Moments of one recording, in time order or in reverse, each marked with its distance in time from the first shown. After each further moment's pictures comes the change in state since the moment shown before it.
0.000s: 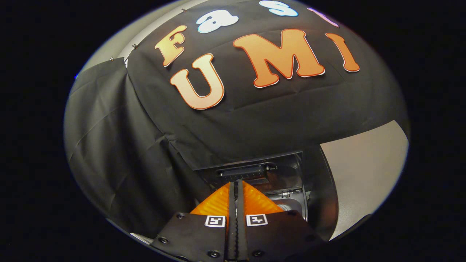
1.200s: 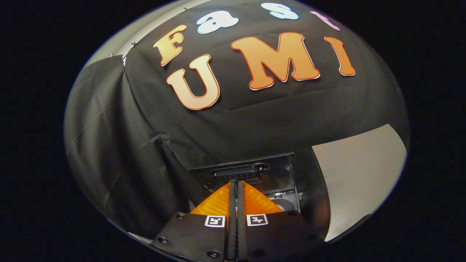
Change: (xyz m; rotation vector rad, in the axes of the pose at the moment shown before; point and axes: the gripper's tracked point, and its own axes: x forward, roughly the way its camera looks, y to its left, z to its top) arm -0.001 -0.005 0.001 -0.027 -0.009 -0.059
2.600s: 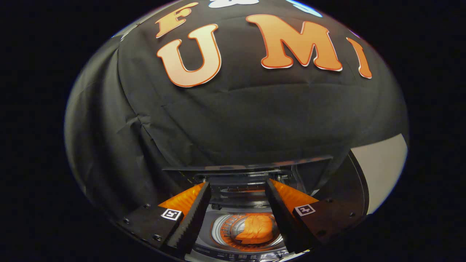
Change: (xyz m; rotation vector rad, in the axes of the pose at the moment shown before) arm 0.146 0.011 -0.016 -0.133 0.080 -0.109
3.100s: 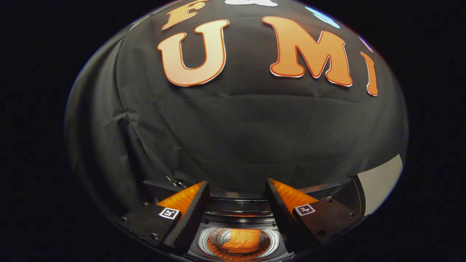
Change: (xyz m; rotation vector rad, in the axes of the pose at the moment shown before) arm 0.056 -0.007 0.025 -0.052 -0.035 -0.074
